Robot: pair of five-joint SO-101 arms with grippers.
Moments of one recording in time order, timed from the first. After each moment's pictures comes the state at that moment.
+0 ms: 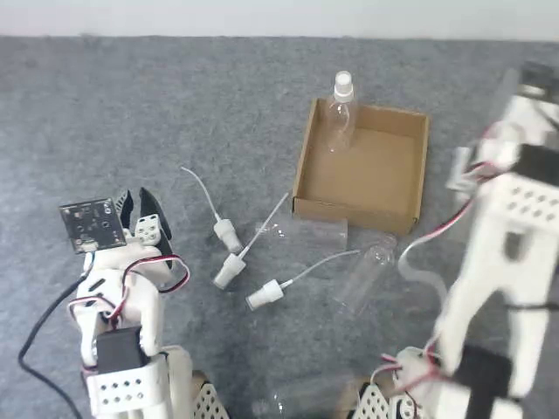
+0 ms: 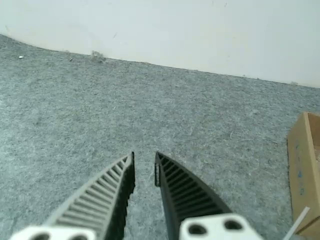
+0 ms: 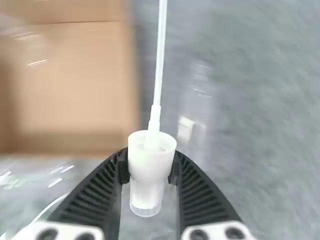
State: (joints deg) left arm -15.5 -90.4 80.3 45.8 8.6; right arm 11.6 -16.2 3.3 83.5 0.7
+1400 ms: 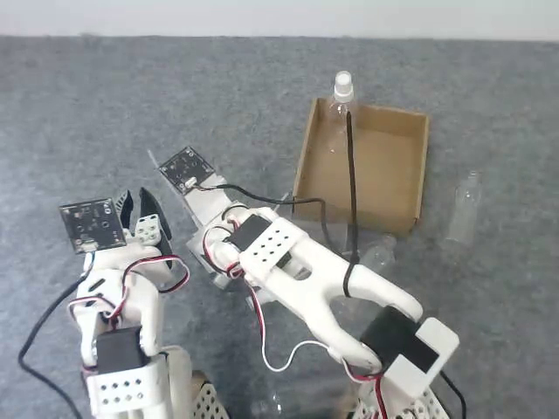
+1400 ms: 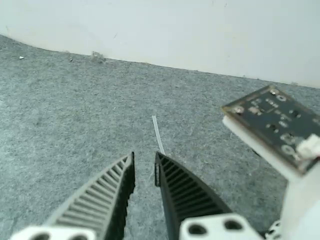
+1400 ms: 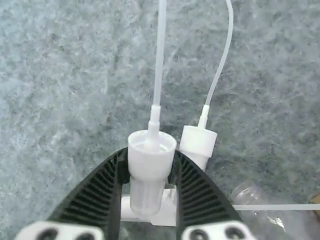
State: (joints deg) left arm -15.5 -90.4 80.3 45.8 8.6; right arm -52.9 6.5 19.5 40.6 -6.4
